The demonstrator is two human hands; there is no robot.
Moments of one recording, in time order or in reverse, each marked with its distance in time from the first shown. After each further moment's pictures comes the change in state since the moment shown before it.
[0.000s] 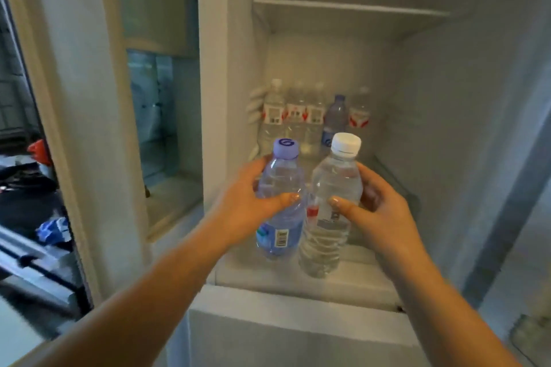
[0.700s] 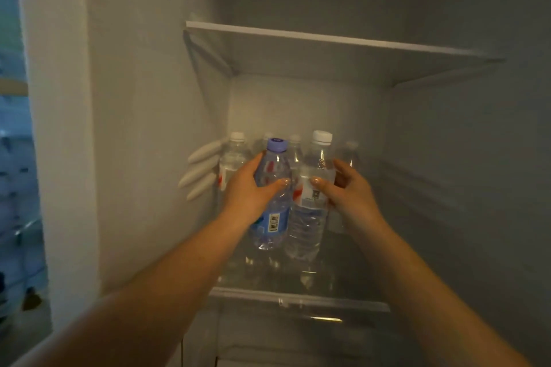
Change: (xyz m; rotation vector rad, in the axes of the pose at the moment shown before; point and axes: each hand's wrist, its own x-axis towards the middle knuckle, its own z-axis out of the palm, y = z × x) left_hand 0.282 -0.064 0.060 -0.082 0.198 0.107; right_hand 0.281 0.084 -0.025 -0.001 0.032 -0.022
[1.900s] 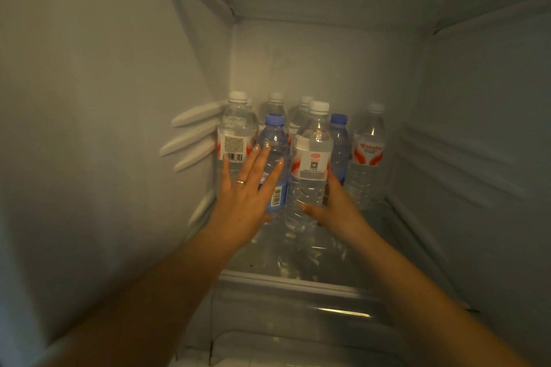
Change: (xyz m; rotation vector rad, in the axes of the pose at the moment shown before) left_hand -0.006 -0.110 0.006 1.410 -0.034 0.534; right_hand 0.007 0.091 0.014 -0.317 -0.250 0.078
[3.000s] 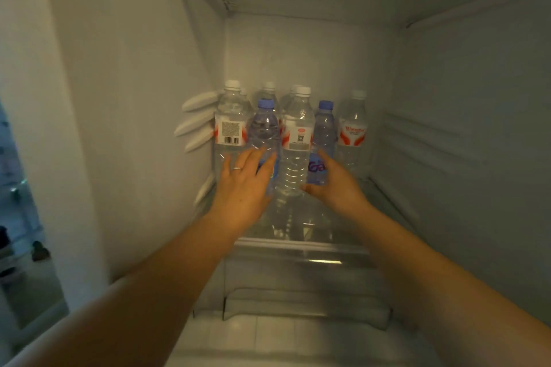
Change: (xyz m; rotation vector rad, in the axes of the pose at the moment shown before) left_hand -0.018 0.006 -0.036 -0.297 -0.095 -0.043; right_hand -0.024 -0.015 -0.007 -0.211 0.089 0.050
